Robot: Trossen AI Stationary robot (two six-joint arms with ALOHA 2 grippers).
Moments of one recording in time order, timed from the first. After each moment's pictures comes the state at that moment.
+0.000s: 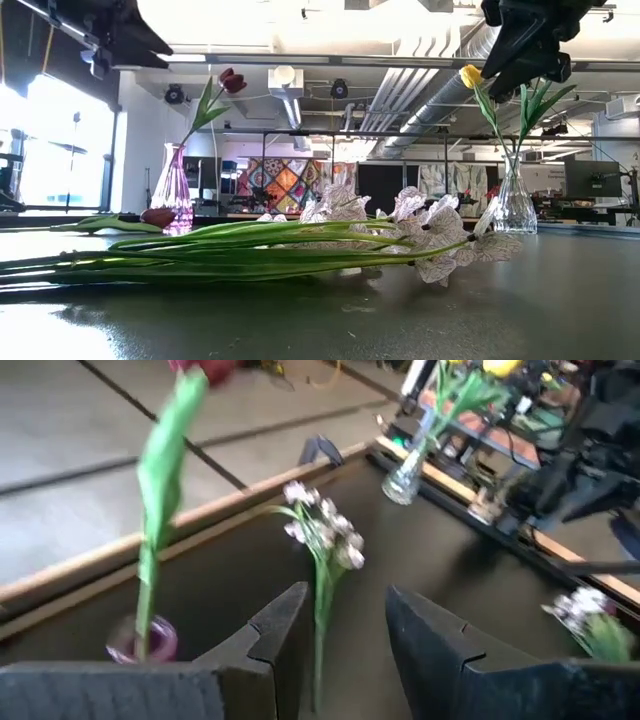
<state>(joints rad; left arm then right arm) 0.43 0.45 0.68 -0.58 -0.09 -0.35 0.22 0.99 0.90 -0.81 0.33 0.85</state>
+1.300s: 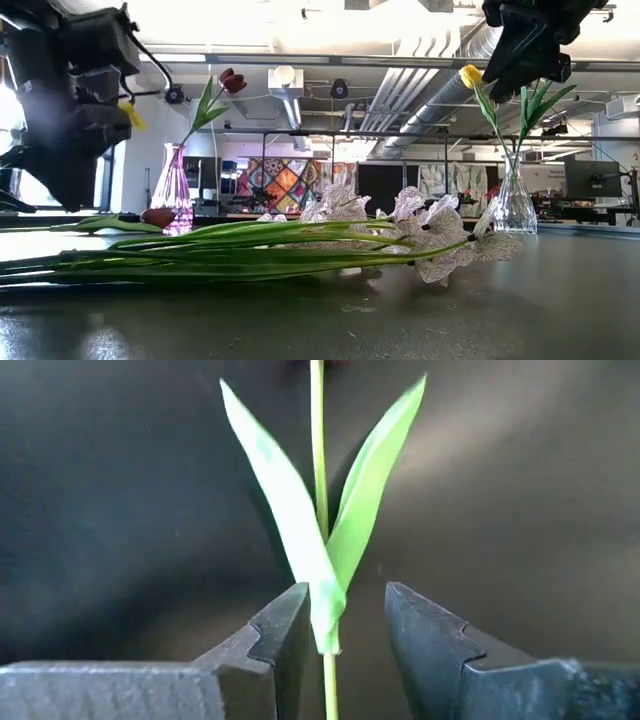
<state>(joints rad) 0.04 0.87 0.42 -0.82 -0.10 -1.06 0.22 0.99 0.90 -0.83 0.36 0.84</state>
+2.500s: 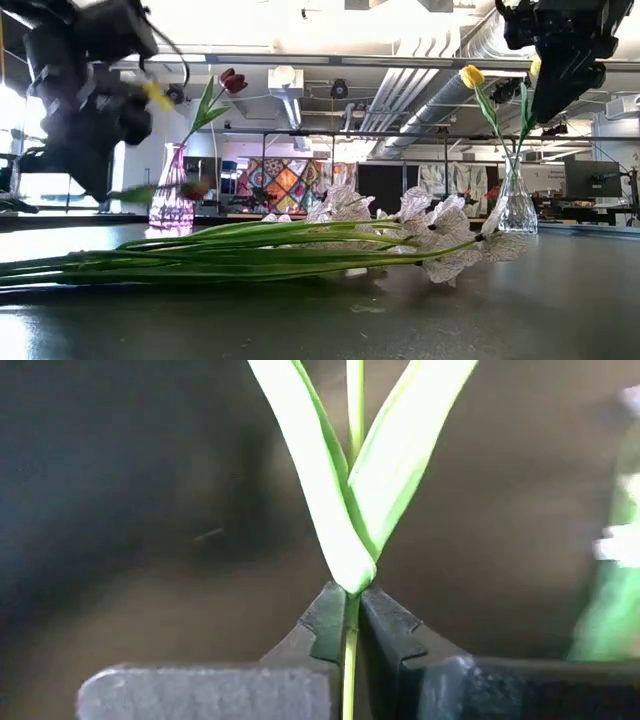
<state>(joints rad) -0.03 0.98 0.45 -0.59 0.08 -1.11 0.22 0.99 0.90 -1.10 0.28 0.88</state>
